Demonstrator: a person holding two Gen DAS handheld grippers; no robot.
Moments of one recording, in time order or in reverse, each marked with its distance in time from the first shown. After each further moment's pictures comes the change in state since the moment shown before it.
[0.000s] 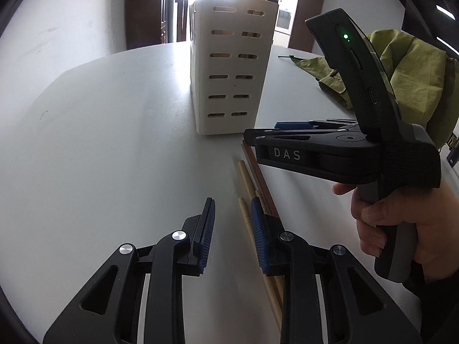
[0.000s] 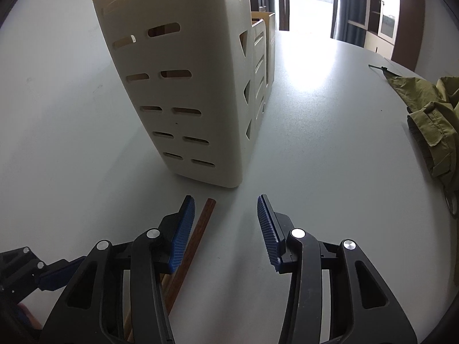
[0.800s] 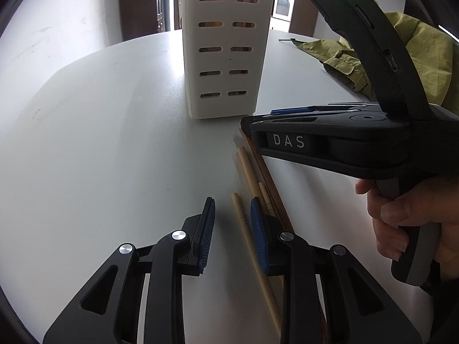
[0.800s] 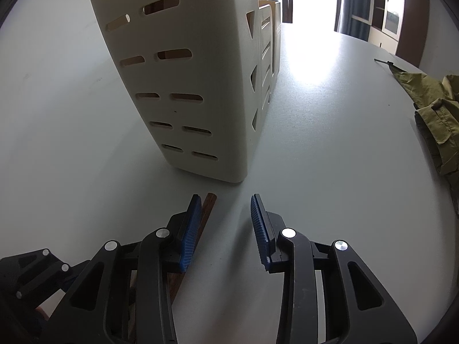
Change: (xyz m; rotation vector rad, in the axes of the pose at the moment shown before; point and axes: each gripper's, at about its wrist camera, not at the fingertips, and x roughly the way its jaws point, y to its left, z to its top) left arm 0.035 -0.004 0.009 0.033 0.054 0.022; right arm 0.001 0.018 -0.002 -0.008 0.034 0.014
